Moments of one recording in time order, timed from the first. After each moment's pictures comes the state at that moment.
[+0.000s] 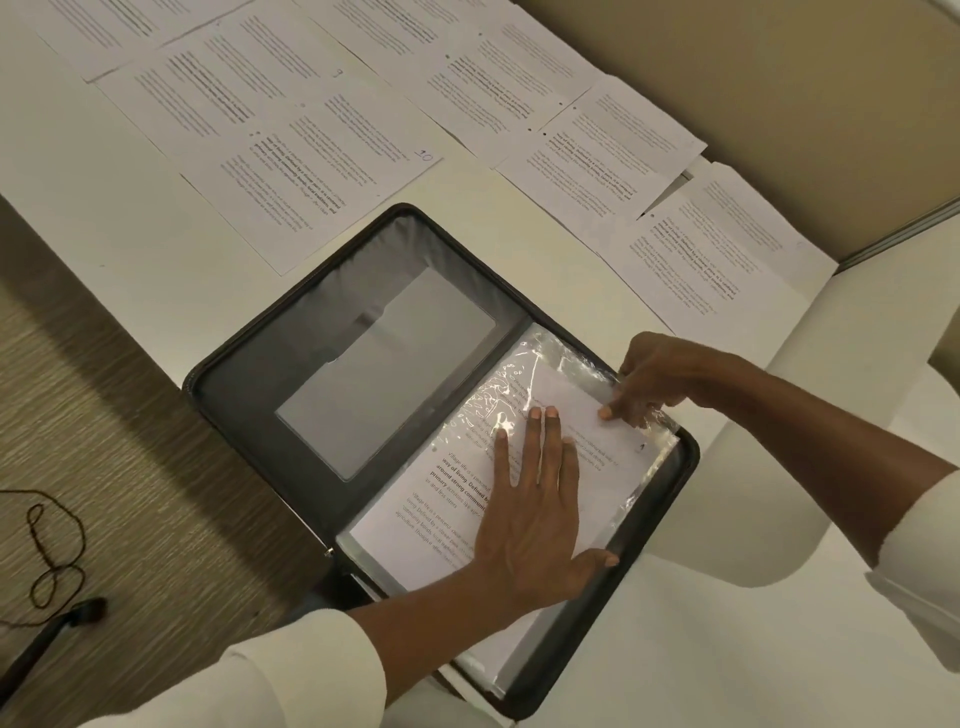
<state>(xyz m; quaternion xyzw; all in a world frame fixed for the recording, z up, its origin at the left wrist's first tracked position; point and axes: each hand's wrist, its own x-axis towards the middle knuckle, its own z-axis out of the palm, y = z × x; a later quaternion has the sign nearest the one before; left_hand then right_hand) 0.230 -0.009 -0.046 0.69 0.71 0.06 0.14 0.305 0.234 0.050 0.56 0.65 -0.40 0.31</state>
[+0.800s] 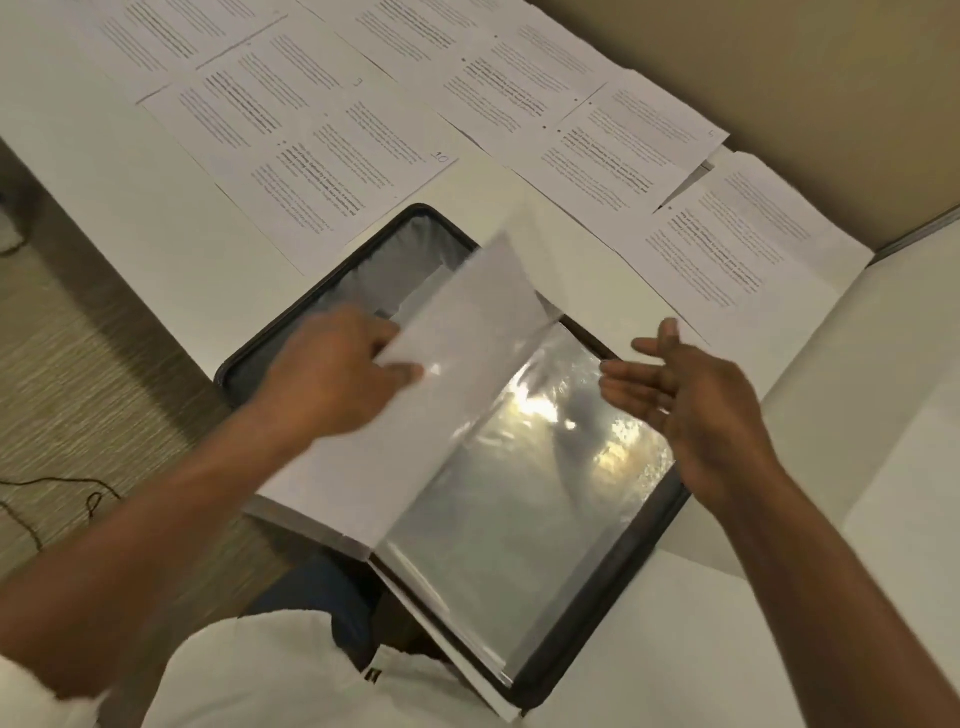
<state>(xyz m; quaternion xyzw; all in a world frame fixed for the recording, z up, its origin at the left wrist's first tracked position) 0.033 0.025 0.120 0.46 0.83 0.11 0.31 0.318 0.139 0.093 0.61 0.34 -0.66 -0.28</state>
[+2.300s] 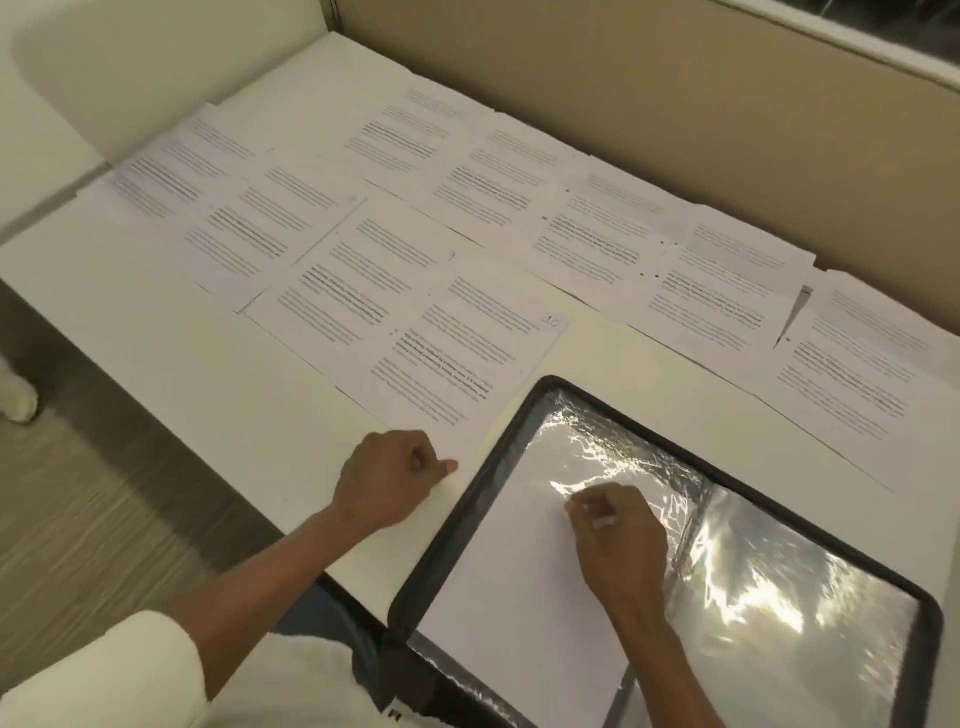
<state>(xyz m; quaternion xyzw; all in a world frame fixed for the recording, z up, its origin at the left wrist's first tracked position) -0.235 0.101 0.005 0.51 0.77 0.15 0.35 0.046 0.109 -0.014 0.70 0.59 -0.34 -0.23</state>
